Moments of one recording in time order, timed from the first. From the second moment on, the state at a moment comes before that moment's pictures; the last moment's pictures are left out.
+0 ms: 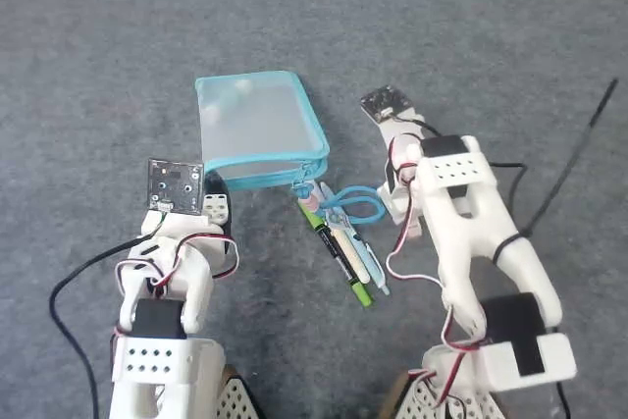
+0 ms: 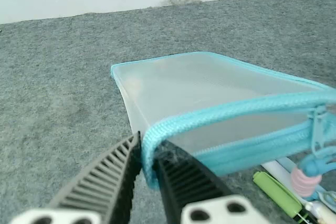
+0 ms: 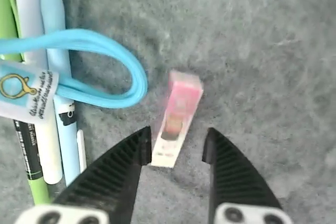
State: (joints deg) left arm -4.1 -80.4 85.8 36.1 0.6; right arm -13.1 -2.4 28.4 63.1 19.5
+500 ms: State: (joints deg) left arm -4.1 -80.4 85.8 36.1 0.6; right arm -13.1 6.0 29.5 59.8 16.4
